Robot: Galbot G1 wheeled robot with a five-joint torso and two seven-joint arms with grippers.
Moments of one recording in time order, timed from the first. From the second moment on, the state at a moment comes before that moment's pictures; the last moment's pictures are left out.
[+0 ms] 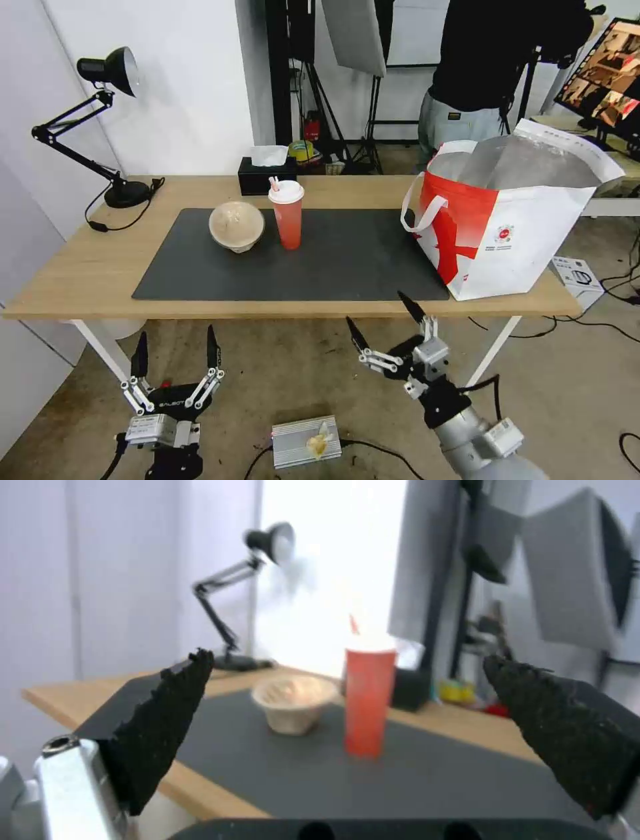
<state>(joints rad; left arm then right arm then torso) 1.92 -1.59 -0.51 -2.18 0.00 -0.80 -0.09 -1.44 0.77 0.12 2.30 0.37 0.26 0.15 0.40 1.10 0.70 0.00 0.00</state>
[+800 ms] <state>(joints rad) 1.93 -1.60 -0.54 -2.18 -0.02 -0.80 -0.09 -0.86 0.93 -0.19 1.95 0.55 0.23 0.05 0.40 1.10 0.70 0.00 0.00</state>
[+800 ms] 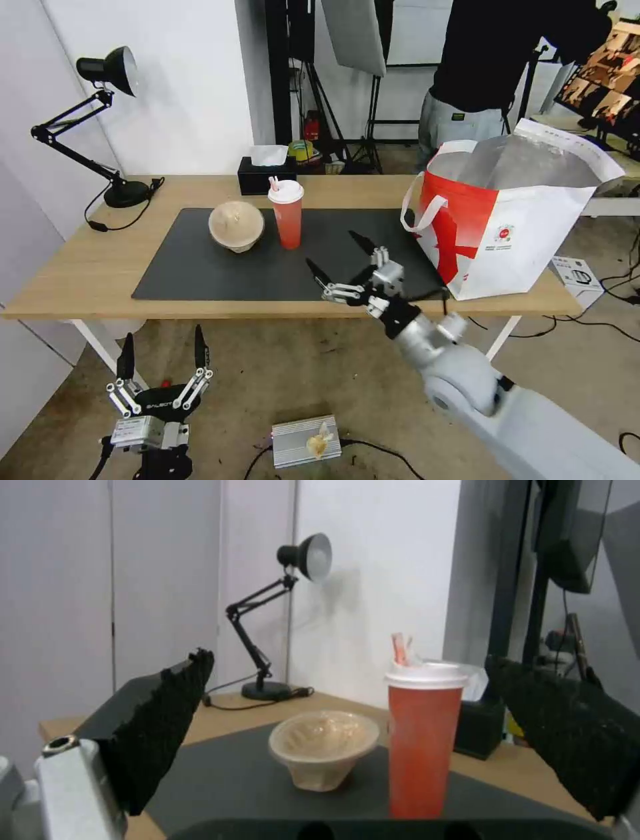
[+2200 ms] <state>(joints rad) 1.92 -1.59 -0.54 -2.14 -0.02 -0.80 -0.09 -0.58 1.13 -0.30 1.71 0.57 -0.02 0.21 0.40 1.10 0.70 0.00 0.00</state>
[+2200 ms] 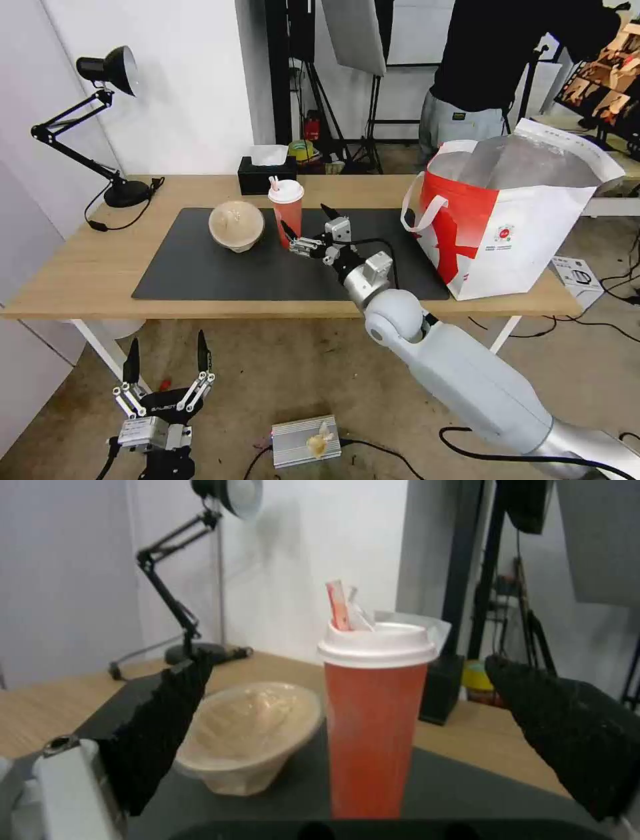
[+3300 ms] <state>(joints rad) 1.97 -1.60 -0.57 -2.12 0.00 -0.77 -0.09 -0.55 1.38 -0.22 1.59 0.55 -0.24 0.45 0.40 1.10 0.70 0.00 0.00</state>
